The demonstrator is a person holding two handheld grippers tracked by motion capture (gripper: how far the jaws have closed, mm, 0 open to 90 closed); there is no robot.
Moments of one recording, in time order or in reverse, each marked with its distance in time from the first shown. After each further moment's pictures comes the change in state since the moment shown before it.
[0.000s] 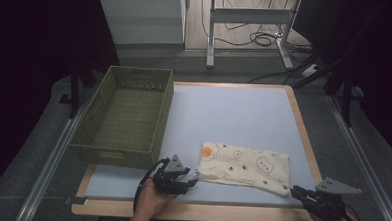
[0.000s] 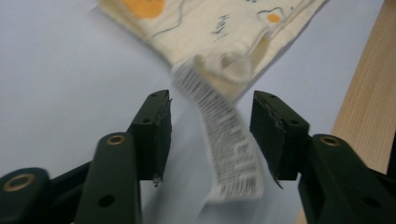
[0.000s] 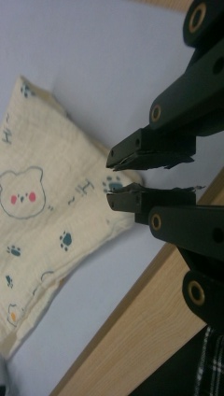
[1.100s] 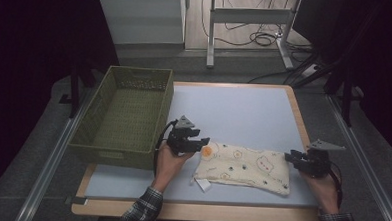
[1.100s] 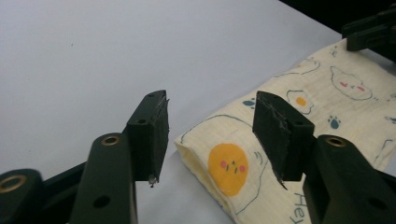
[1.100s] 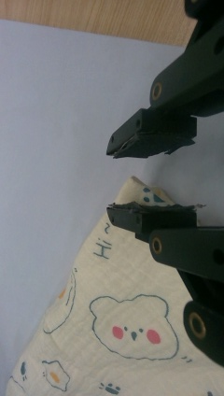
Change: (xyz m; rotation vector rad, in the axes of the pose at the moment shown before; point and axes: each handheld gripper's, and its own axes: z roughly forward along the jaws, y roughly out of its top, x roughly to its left) left arm 0.055 0.093 0.040 -0.127 0.054 -0.115; right arm -0.070 0.057 0.073 -0.026 -0.074 0.094
